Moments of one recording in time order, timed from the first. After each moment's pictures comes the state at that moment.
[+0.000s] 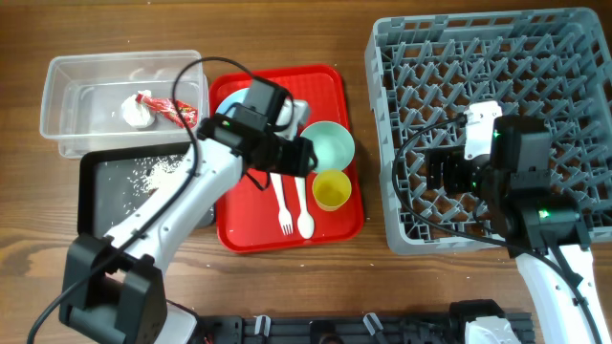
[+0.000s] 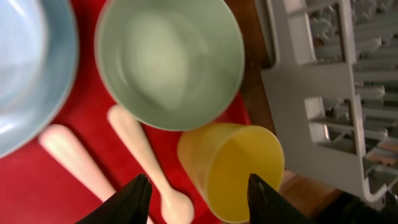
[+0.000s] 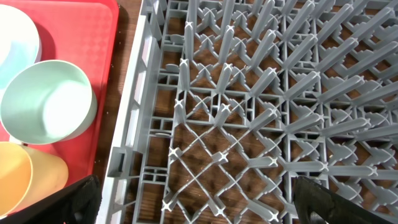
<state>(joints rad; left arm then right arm) -0.47 1.62 1.20 -0.75 0.37 -0.27 0.08 1.02 0.95 -0.77 -0.02 -0.08</state>
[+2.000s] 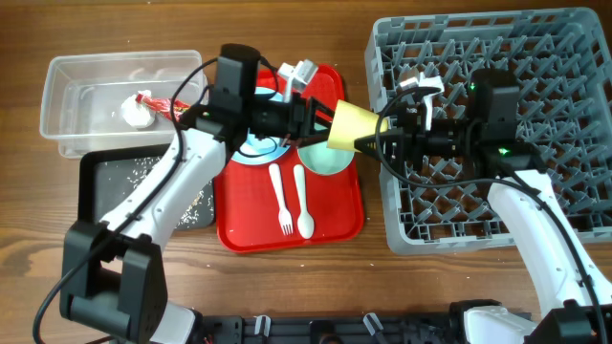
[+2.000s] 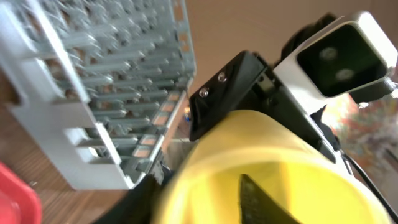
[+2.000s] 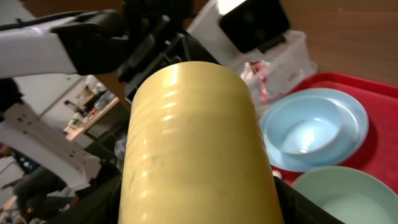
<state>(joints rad) -0.34 1.67 1.19 -0.21 1.23 -0.74 0.08 1.37 0.95 -0.26 -1.24 -0.04</state>
